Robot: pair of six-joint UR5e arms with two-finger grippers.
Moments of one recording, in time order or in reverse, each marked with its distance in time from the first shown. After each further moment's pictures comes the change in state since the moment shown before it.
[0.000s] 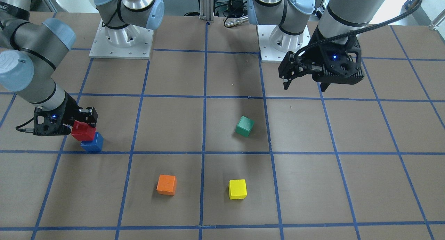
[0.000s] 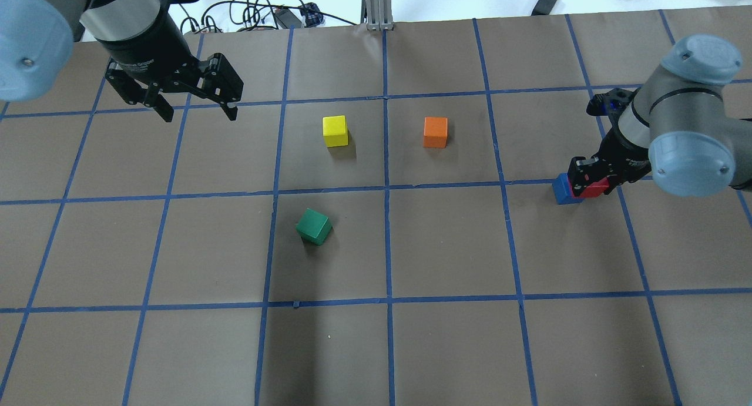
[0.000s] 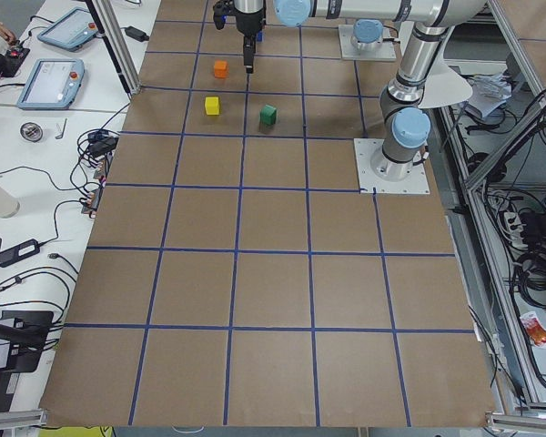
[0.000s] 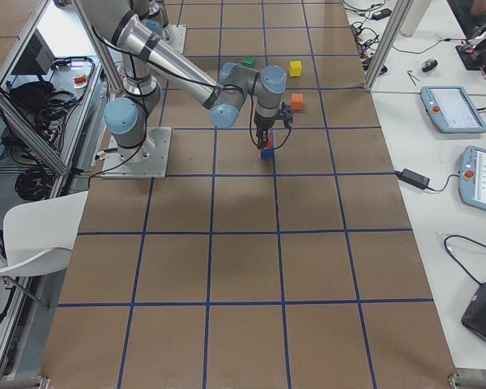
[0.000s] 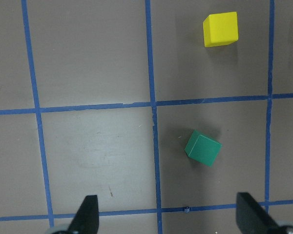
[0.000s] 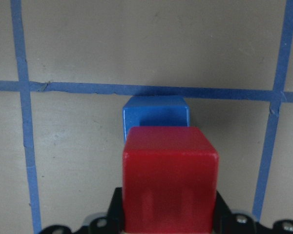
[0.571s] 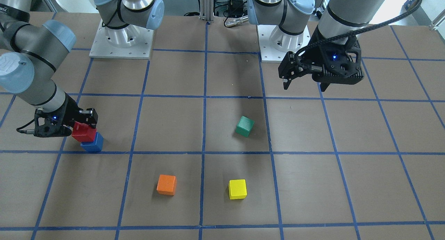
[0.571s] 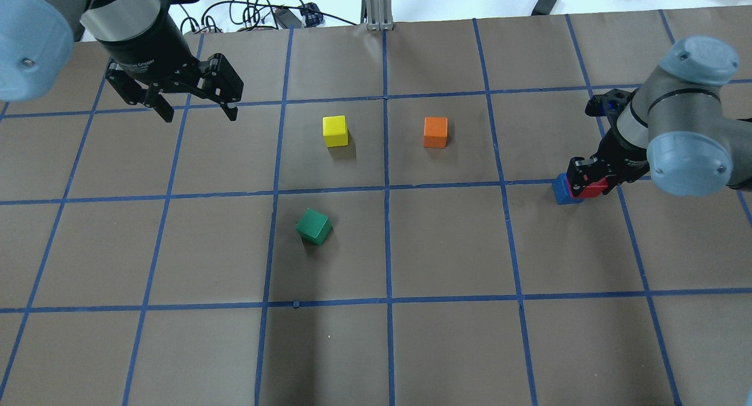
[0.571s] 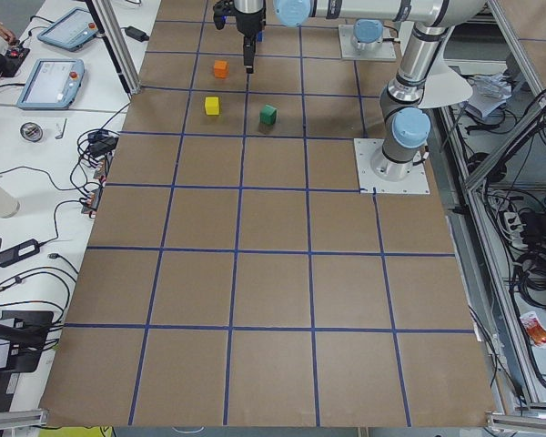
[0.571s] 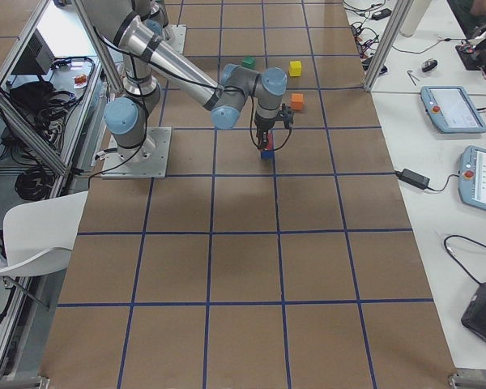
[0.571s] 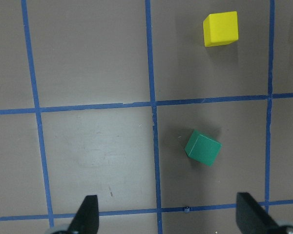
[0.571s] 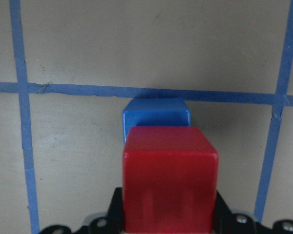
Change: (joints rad) left arm 0.000 0.000 -0.001 0.000 -0.001 0.000; right arm 0.000 0.010 -0.002 -0.010 0.002 -0.007
